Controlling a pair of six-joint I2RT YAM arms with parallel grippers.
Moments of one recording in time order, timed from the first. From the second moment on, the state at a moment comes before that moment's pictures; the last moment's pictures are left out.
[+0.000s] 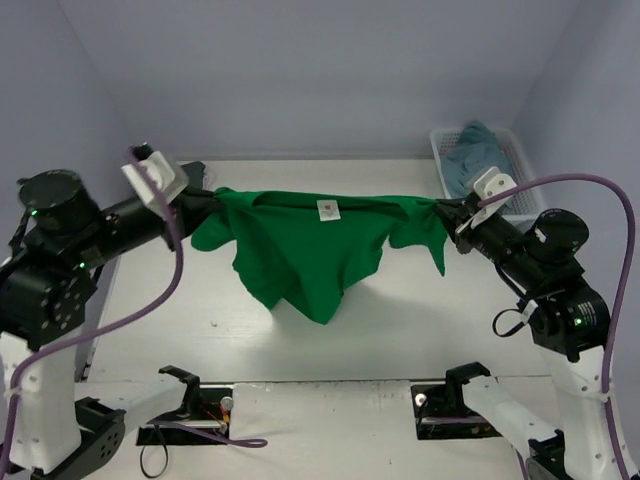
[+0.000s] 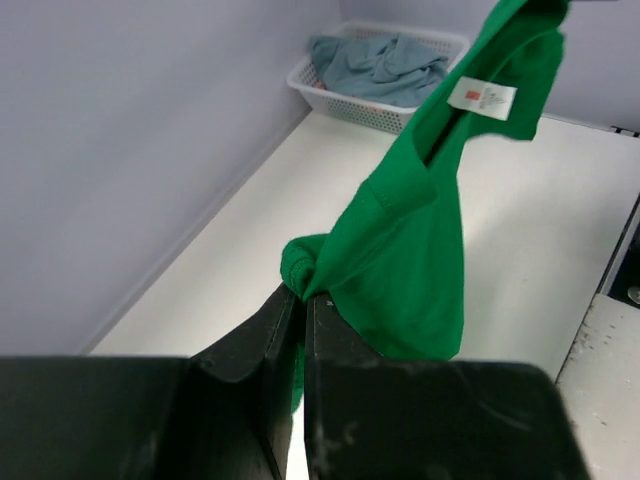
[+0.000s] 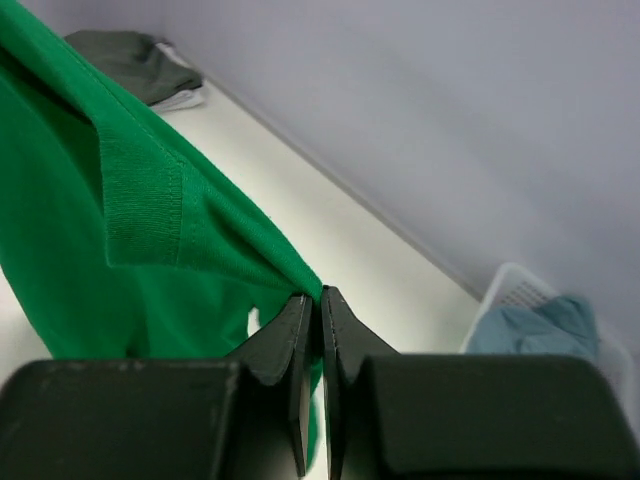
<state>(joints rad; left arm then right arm) -0.34 1.10 1.96 -1.01 0.56 0.29 0.27 0.82 1.36 -0.60 -0.35 -0.33</state>
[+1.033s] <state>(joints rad) -0.31 1.79 2.45 -0.84 0.22 0.32 0.27 1.38 1.66 -0.33 -0.06 -0.33</state>
